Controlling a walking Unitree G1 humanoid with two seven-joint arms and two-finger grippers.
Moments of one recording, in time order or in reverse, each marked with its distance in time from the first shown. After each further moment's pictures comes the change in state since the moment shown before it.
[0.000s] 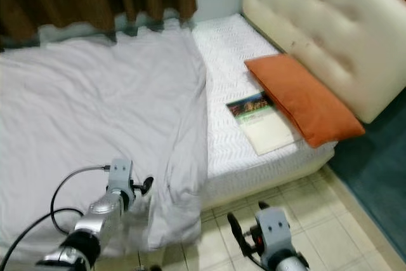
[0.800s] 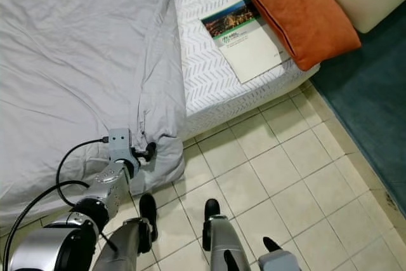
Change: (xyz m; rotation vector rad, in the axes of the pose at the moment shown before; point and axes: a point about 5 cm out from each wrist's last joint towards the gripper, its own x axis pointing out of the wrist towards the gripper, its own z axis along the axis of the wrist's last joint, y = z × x) left arm 0.010 -0.004 0.047 -0.152 -0.134 0.022; right arm -0.080 0.046 0.021 0.051 0.070 -0.007
